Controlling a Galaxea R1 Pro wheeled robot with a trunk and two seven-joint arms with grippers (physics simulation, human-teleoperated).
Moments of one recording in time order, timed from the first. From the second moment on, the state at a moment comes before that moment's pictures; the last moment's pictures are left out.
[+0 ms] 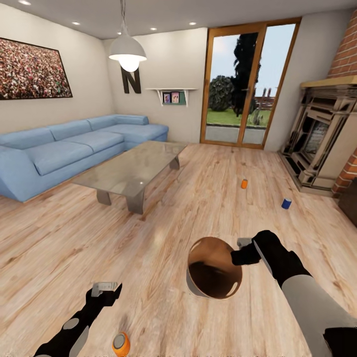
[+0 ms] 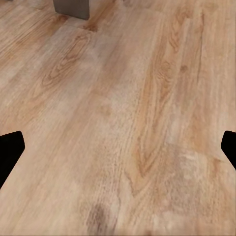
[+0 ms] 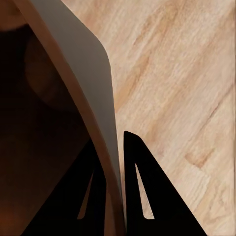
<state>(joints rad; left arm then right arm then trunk) -0.49 0.11 0.09 -0.38 0.04 -0.31 -0.21 -0.82 -0.14 0.08 -0.75 0.17 1.04 0.54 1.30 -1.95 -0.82</state>
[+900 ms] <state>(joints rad) -0.49 0.11 0.04 -0.34 0.04 -0.32 -0.20 -0.89 -0.15 0.09 -0.73 0.18 1.04 0.54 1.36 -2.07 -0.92</state>
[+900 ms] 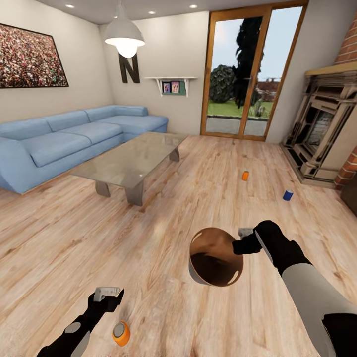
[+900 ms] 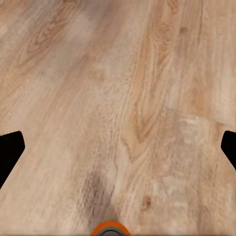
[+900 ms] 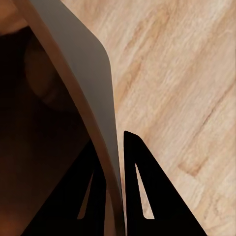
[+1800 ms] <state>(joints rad) -0.49 0.11 0.04 -0.34 0.04 -0.32 -0.20 -0.89 -0.15 0.09 -0.73 0.18 1.04 0.54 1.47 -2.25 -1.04</state>
